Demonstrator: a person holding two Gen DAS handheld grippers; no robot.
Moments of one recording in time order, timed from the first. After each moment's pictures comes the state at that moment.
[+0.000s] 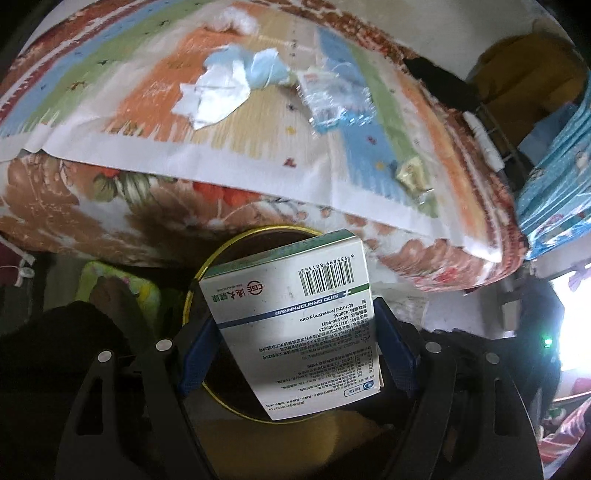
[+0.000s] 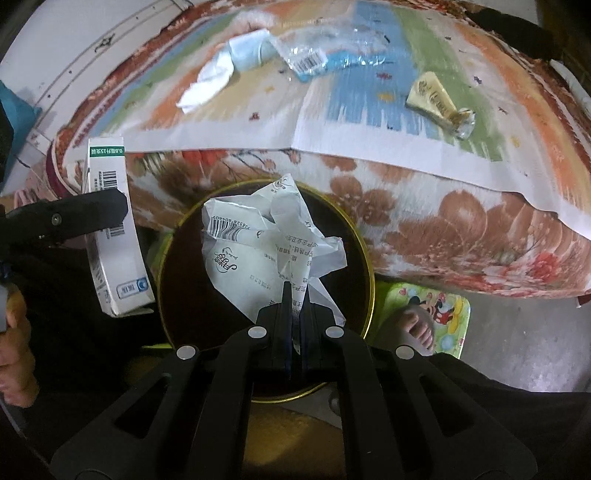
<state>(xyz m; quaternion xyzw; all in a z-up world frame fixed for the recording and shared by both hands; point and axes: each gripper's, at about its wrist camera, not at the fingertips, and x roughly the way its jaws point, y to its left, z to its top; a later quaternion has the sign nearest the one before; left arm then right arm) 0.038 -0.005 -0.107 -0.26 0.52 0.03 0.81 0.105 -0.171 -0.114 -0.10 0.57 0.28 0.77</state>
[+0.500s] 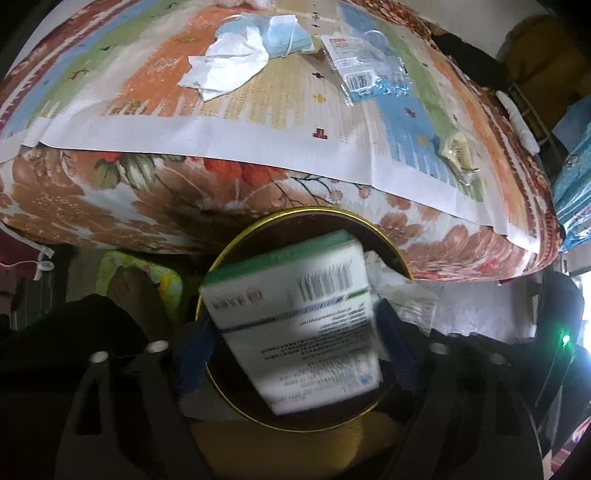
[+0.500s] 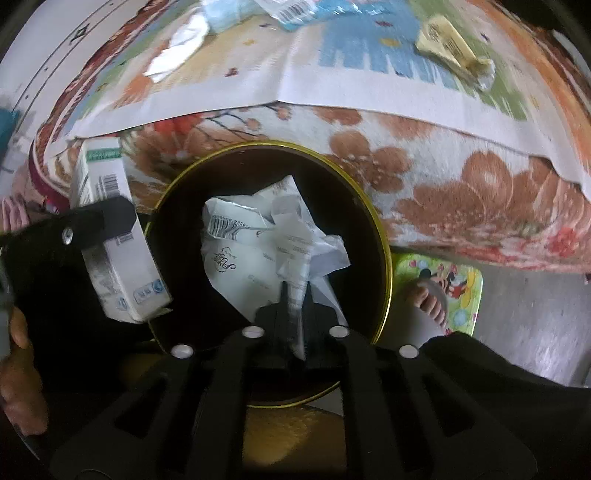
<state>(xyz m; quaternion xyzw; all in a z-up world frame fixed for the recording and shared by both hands) 0.058 -0.009 -0.138 -0.23 0.57 0.07 0.79 0.121 -0.163 -0.152 -0.08 0.63 0.25 0.73</state>
